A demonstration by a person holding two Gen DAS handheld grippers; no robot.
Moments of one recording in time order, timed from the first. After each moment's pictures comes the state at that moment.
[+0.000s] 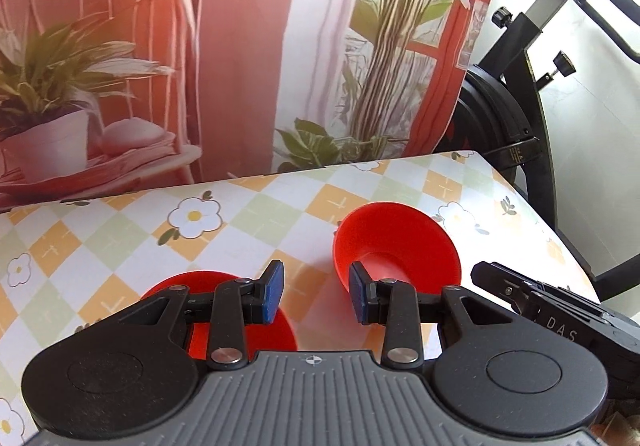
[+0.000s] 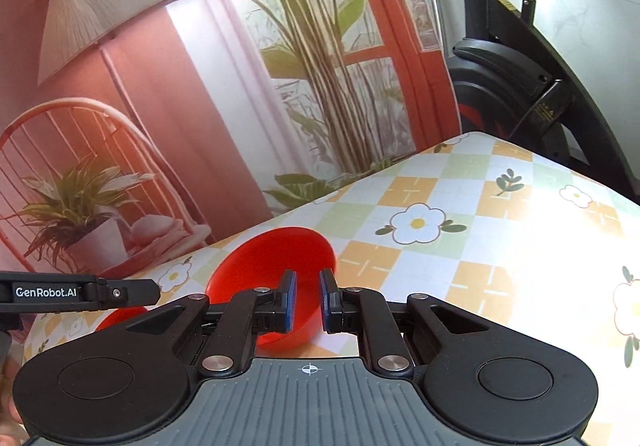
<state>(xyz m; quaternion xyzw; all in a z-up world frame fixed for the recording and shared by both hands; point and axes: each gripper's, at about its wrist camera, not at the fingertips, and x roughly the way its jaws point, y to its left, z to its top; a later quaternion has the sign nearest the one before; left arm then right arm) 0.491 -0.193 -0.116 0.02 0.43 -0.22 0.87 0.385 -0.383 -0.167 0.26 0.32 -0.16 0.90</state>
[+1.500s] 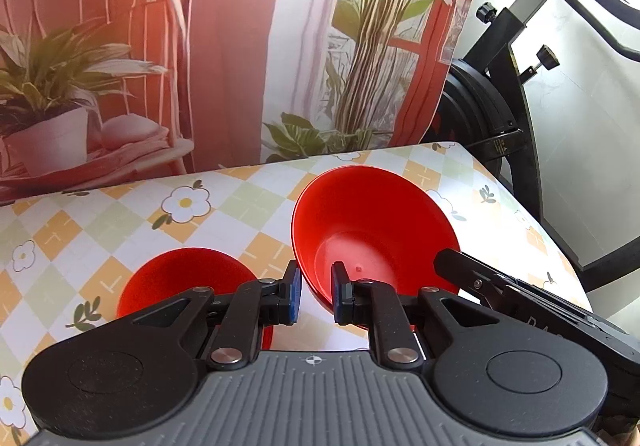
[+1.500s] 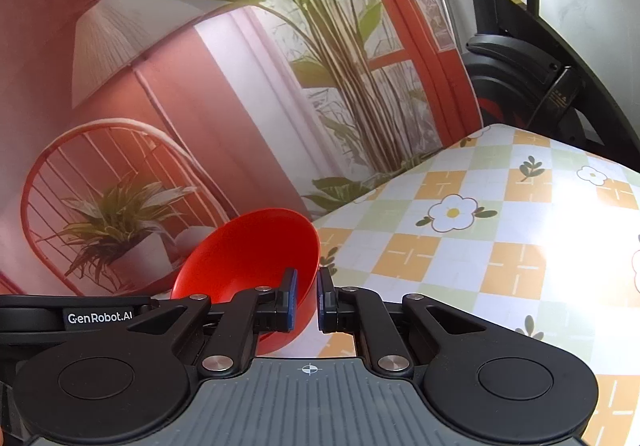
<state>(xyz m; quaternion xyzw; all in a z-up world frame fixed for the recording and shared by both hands) 0.466 -0.182 -0.097 0.02 0.44 -0.23 0.87 0.373 -0.355 -0.139 0.31 0.29 -0.12 0.90</state>
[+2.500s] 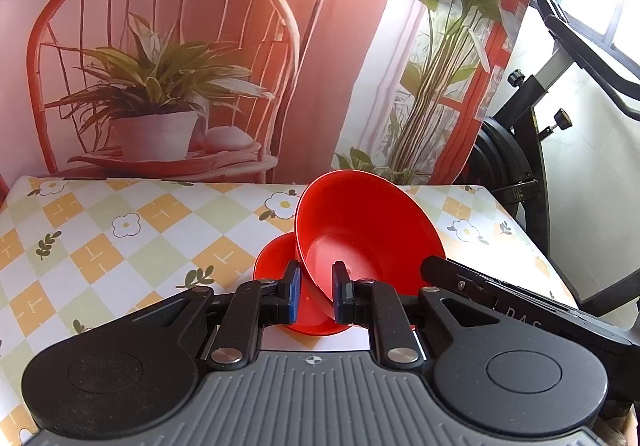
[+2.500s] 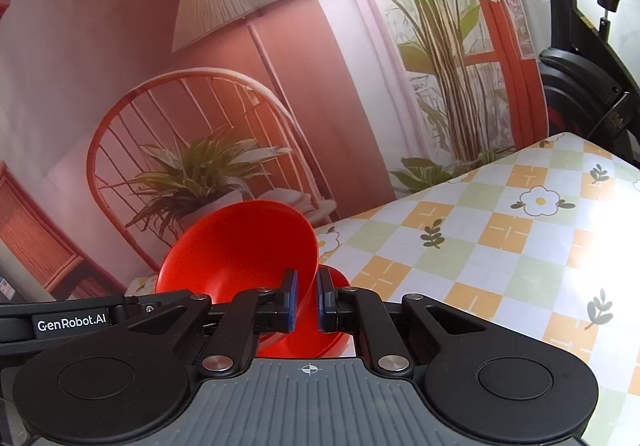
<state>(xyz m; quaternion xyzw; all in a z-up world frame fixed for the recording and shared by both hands) 0.414 -0.068 -0.060 -0.04 0.40 -0.18 0.90 0.388 -0.254 -0.100 0.27 0.31 -0.06 0.91</state>
